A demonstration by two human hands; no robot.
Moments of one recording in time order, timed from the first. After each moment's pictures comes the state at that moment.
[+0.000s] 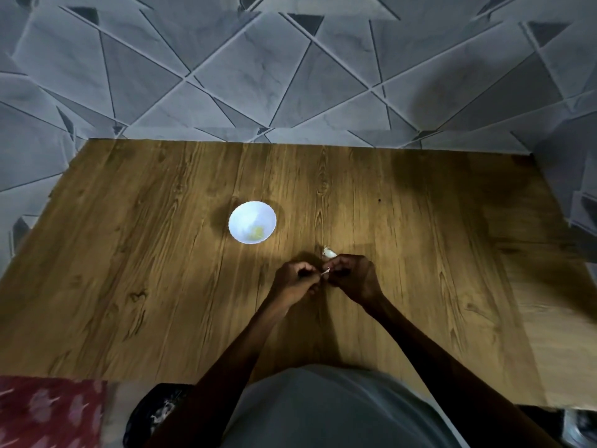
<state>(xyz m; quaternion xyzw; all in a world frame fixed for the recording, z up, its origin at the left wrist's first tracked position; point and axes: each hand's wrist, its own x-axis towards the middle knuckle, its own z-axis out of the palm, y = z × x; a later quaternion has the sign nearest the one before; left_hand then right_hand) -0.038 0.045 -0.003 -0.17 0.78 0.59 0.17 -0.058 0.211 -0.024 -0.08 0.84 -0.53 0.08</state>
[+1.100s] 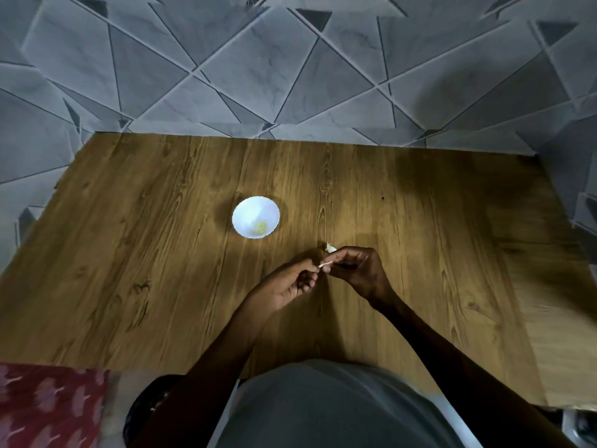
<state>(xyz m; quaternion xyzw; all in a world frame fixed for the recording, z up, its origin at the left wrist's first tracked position) -0.040 0.031 0.016 -0.26 0.55 0.73 0.31 -0.057 0.213 0.003 -0.16 0.71 -0.67 0.09</state>
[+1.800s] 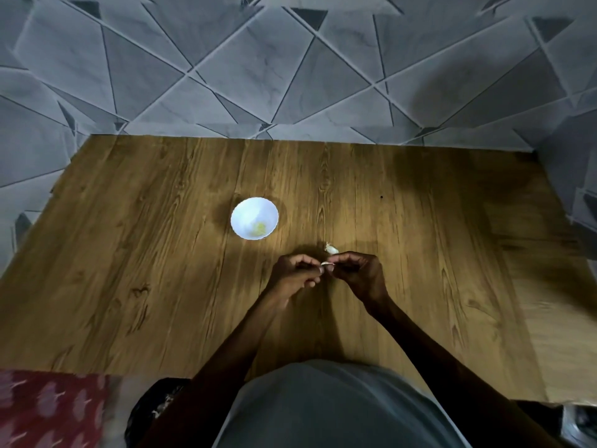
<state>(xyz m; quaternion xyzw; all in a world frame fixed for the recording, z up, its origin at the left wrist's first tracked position) -0.039 0.038 0.007 -0.19 0.69 0.67 0.19 -0.048 0.210 -0.016 -0.03 0.73 -0.67 0.08</state>
